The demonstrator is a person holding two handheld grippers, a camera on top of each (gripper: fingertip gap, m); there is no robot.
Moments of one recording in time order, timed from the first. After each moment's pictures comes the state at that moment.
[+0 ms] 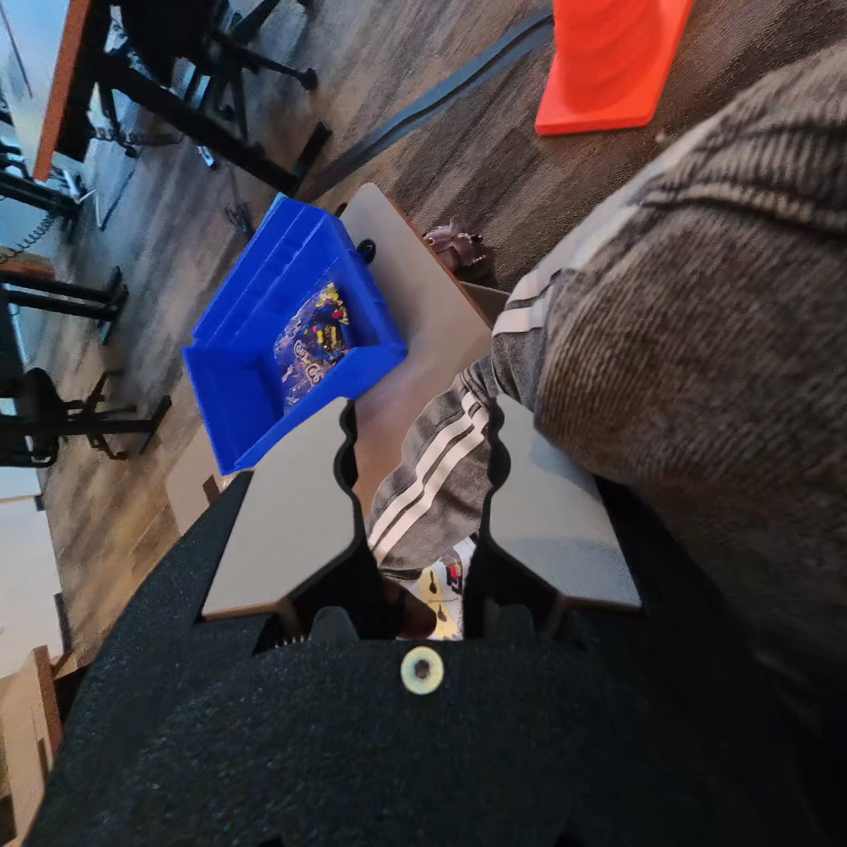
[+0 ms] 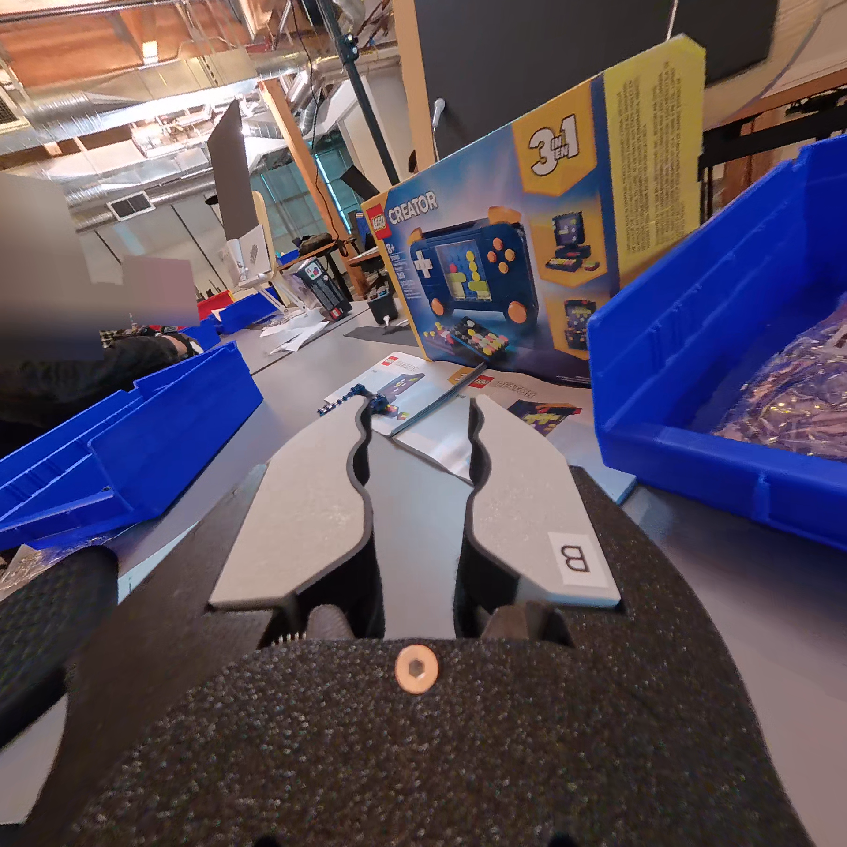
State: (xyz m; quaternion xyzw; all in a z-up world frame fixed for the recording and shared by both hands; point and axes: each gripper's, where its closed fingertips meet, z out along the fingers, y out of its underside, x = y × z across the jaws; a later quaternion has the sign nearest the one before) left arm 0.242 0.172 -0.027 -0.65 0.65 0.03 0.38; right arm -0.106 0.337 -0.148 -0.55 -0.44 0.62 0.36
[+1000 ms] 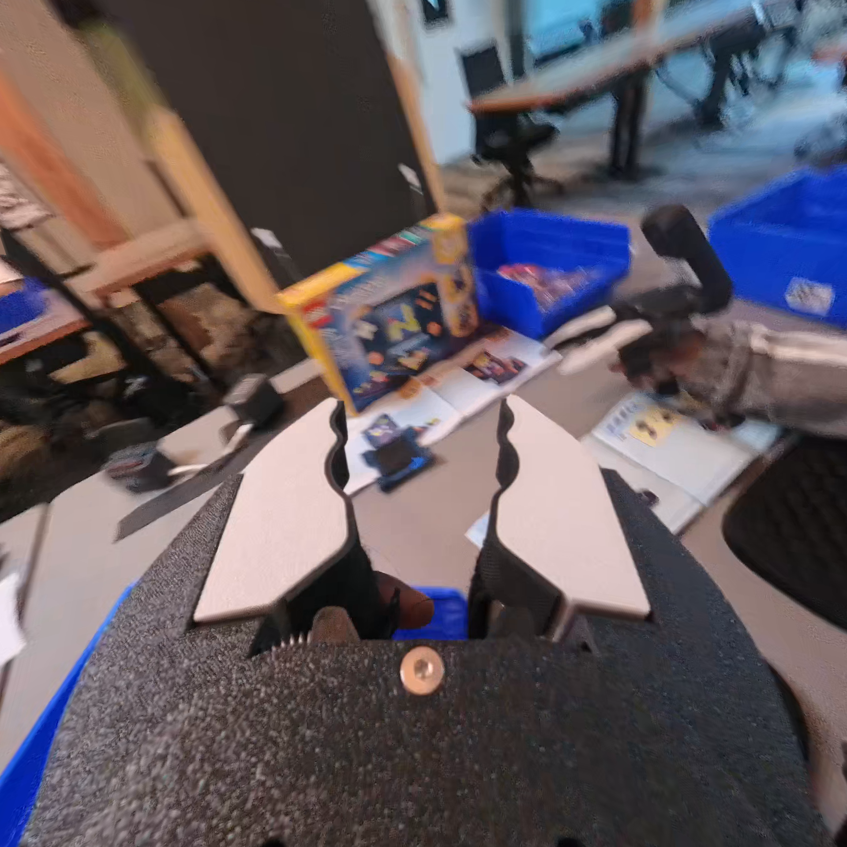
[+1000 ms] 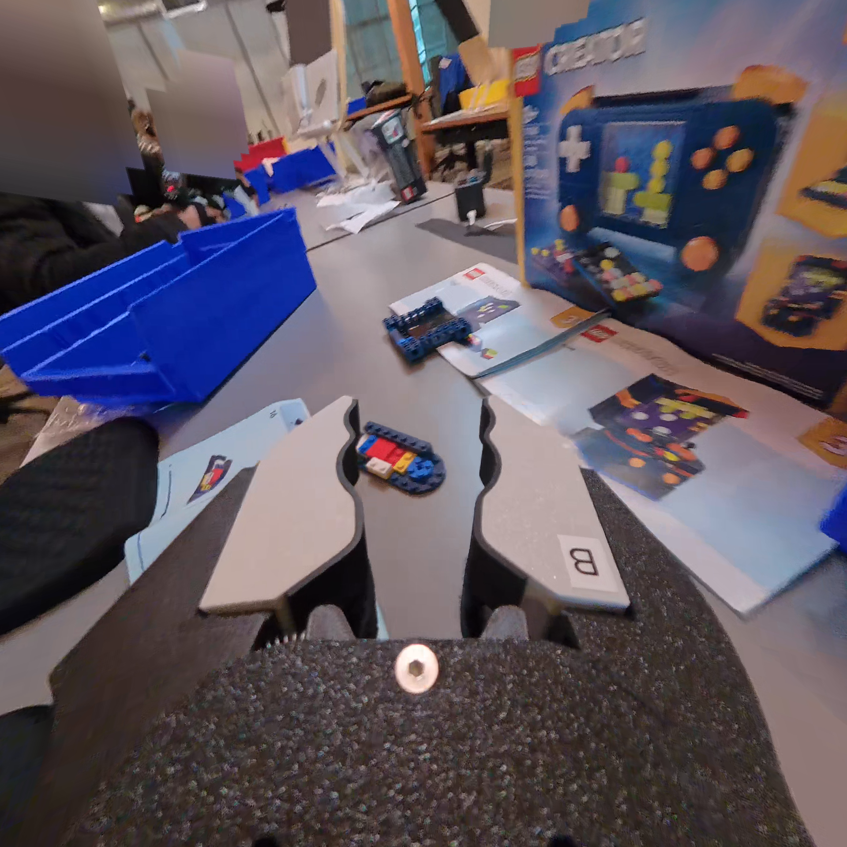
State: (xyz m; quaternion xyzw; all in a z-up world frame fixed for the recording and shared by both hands) left arm -0.182 0.031 0.001 -0.78 -0.02 0.16 0.61; right arm -0.129 0.259 -0.170 -0.49 -0.59 0.58 0.29
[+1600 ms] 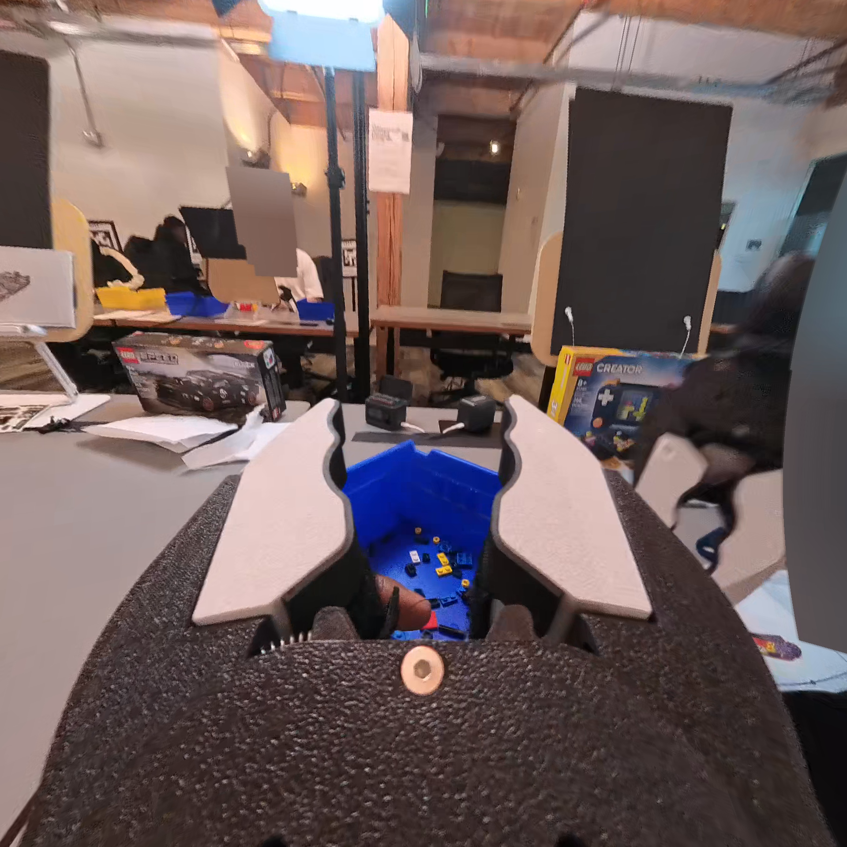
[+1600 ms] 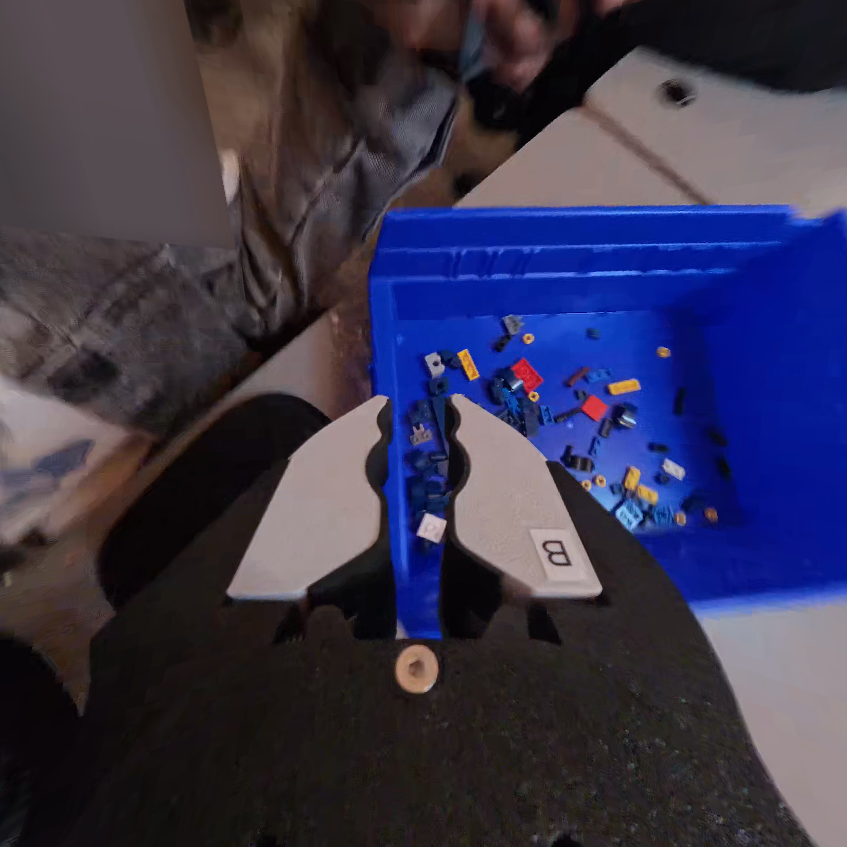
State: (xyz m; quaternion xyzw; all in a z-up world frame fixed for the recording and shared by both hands) left arm -0.284 -0.198 -0.008 -0.58 -0.26 0.27 0.72; right arm -0.184 -0.109 -0.127 0.06 -0.94 0.35 0.01
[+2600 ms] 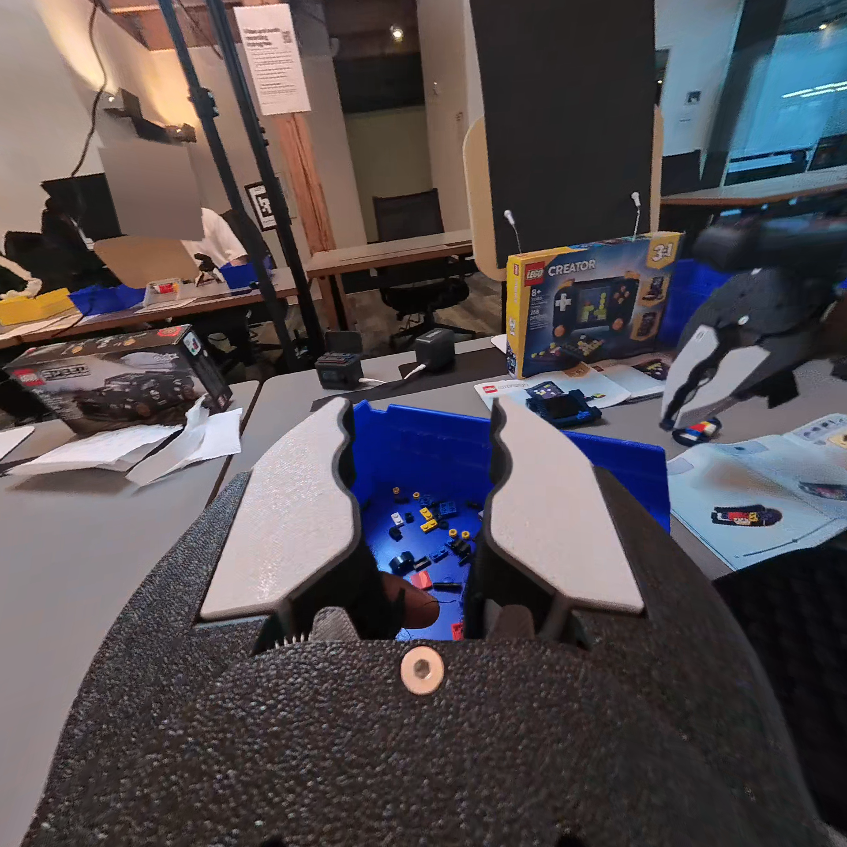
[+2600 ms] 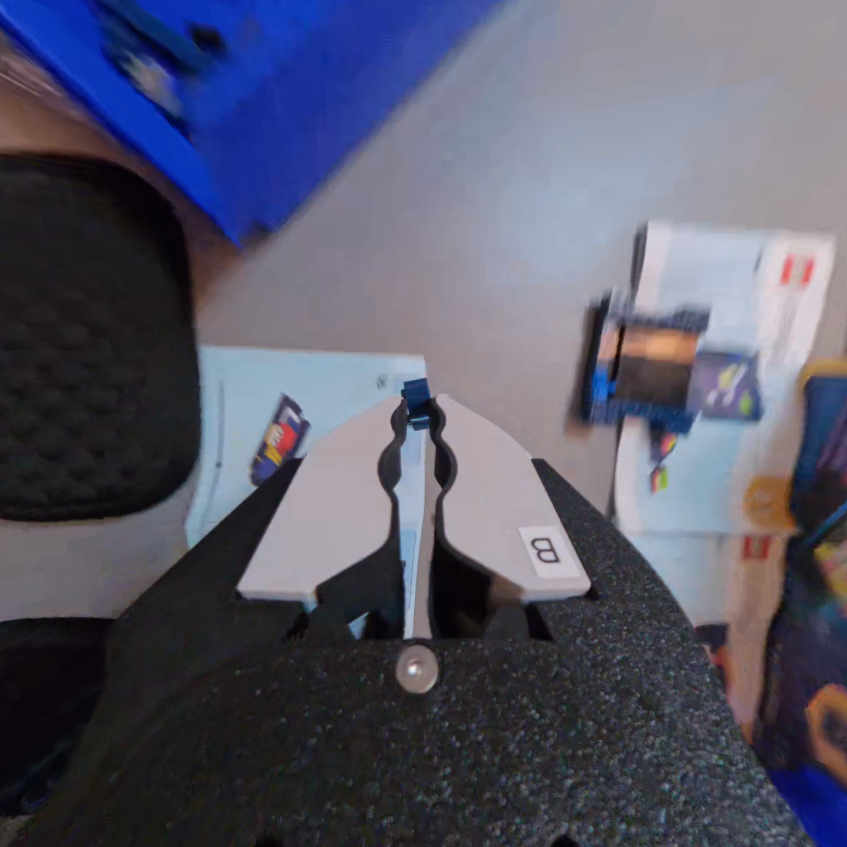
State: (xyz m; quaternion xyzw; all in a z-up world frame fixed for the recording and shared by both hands) left arm -0.273 -0.155 -0.038 -0.68 -0.17 0.26 0.66; right arm -0.185 0.109 -0.195 -0.33 -0.91 0.21 0.13
